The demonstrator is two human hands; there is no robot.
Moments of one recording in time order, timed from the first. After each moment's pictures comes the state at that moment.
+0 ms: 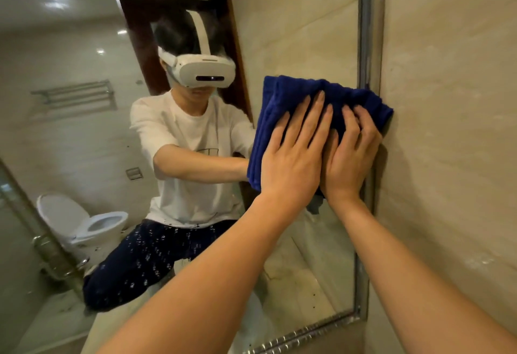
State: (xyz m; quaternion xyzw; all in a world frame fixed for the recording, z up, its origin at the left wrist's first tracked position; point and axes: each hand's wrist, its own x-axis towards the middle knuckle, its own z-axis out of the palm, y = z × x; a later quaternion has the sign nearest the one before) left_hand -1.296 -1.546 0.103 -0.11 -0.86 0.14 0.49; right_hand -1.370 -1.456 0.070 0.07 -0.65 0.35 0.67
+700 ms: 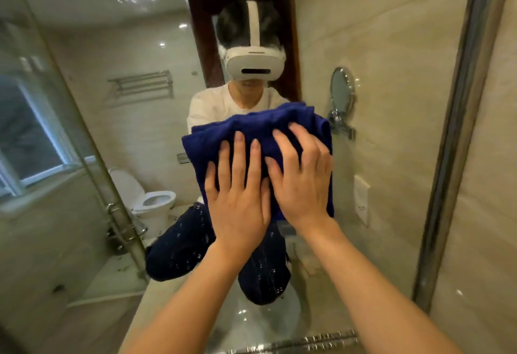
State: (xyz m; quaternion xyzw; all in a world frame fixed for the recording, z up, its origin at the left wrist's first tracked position) left_hand -1.209 -1.697 0.051 0.06 -0.81 0.11 0.57; right_hand -1.280 -1.603 0.066 0.27 -0.66 0.33 0.62
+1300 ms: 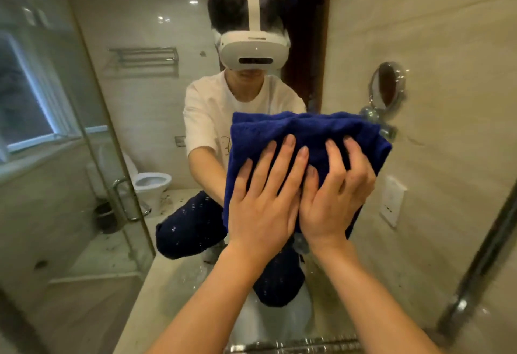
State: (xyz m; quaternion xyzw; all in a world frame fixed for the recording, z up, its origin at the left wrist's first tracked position) left_hand -1.170 -1.782 0.028 0.01 -0.81 0.14 0.56; right_hand -1.236 -1.689 0.033 0.19 -0.65 0.35 0.65
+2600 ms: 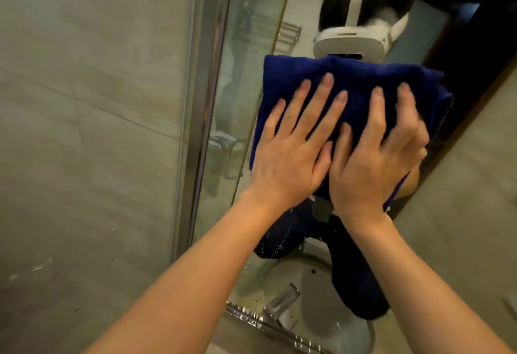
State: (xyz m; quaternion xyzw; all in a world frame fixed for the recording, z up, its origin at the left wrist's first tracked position) left_hand -1.008 -2.045 0.071 0.12 -0.80 0.06 0.59; right_hand -1.079 -1.956 0.093 0.34 -0.65 0.30 0.61
